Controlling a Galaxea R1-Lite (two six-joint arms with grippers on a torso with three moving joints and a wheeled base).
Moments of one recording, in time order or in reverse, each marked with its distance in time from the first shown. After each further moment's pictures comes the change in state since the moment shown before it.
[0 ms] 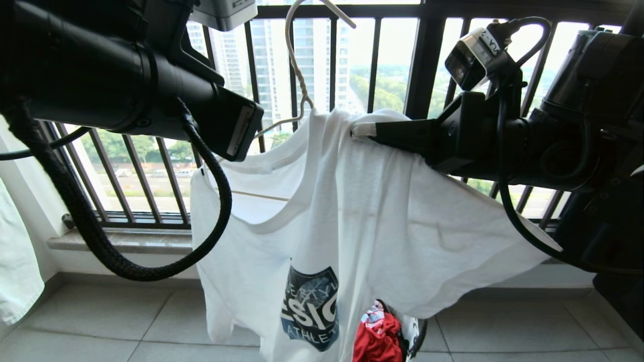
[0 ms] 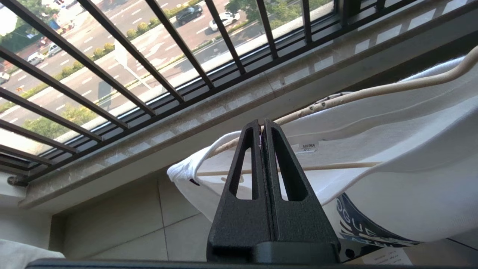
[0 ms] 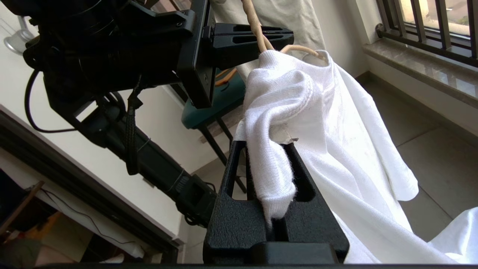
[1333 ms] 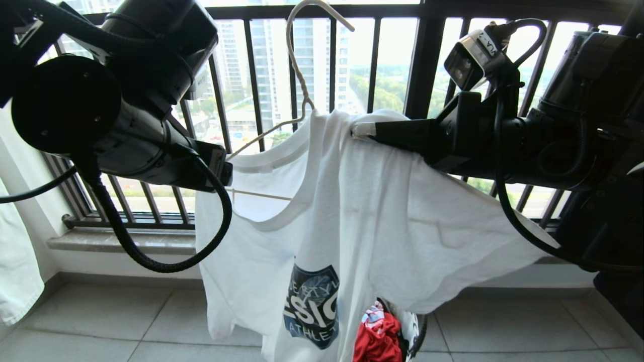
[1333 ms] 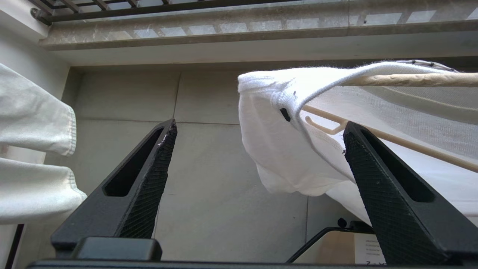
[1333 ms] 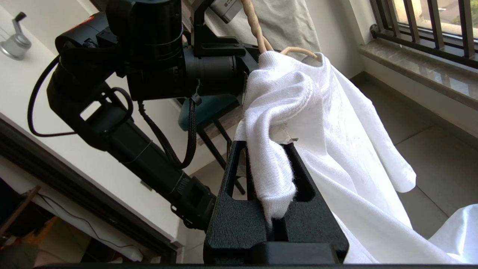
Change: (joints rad) left arm 0.128 0.079 0.006 0.270 0.176 -0.400; right arm -0.007 0.007 -0.009 0.009 -0.007 0.000
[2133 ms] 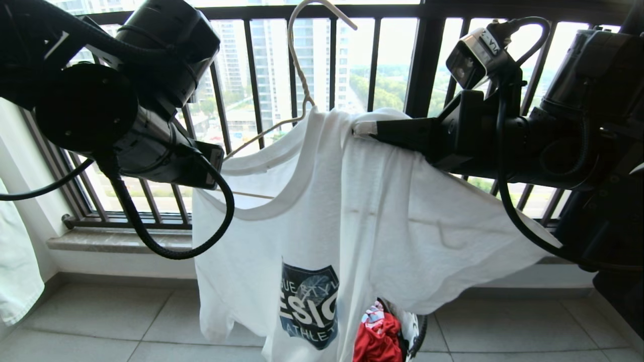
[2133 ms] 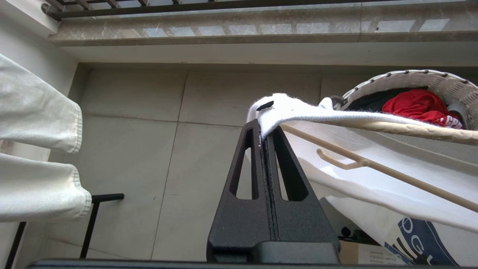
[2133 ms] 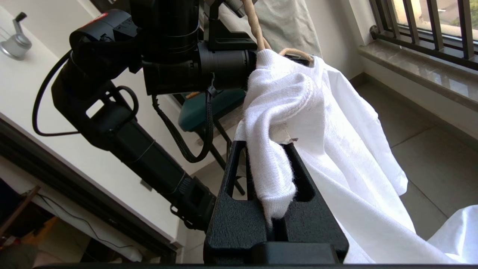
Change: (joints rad) left arm 0.044 0.027 -0.008 -0.020 0.003 0.008; right arm -0.002 -0.005 0.001 0.000 0.000 0.000
